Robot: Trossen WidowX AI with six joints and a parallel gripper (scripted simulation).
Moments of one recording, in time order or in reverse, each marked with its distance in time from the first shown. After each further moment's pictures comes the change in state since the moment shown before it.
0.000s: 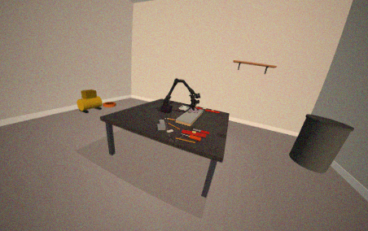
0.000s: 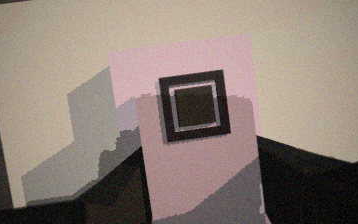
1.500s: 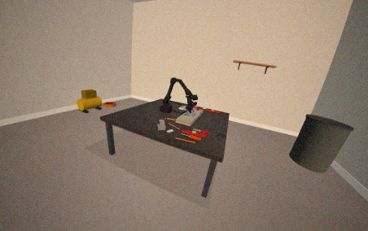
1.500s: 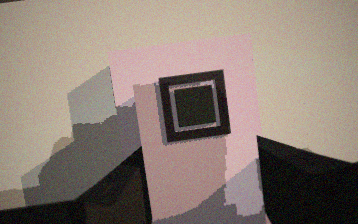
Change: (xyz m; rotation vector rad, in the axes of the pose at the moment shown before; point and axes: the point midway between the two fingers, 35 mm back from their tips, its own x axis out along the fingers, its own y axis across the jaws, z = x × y) arm -0.001 -0.141 0.000 -0.002 0.000 -0.014
